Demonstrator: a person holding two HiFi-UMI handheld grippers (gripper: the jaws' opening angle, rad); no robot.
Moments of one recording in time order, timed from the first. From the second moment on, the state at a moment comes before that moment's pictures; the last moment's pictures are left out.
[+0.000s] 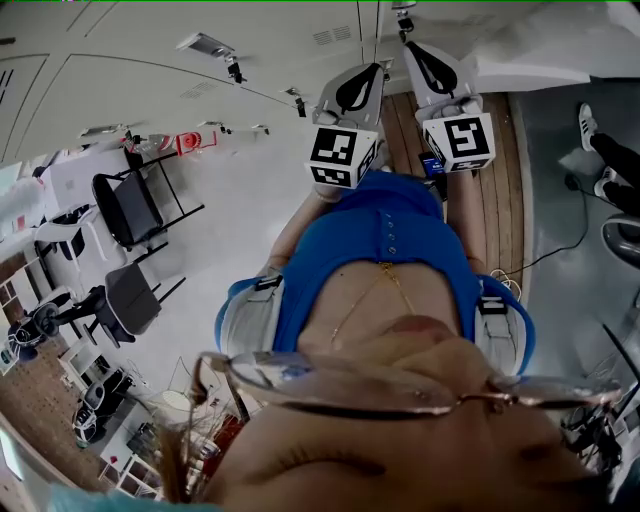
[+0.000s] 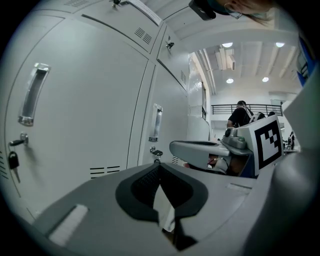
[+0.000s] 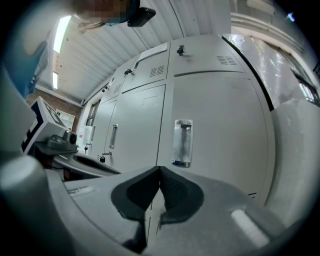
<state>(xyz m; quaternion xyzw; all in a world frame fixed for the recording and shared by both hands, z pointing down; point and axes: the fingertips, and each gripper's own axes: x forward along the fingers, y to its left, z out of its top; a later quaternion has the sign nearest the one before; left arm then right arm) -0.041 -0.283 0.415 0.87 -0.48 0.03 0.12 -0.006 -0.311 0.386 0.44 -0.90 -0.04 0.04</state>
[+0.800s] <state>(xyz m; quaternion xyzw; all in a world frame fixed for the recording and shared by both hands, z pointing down) -0.032 -0.238 0.417 0.86 -0.50 0.03 0.11 -0.007 -0.247 0.404 0.42 -0.90 -0.02 0.06</state>
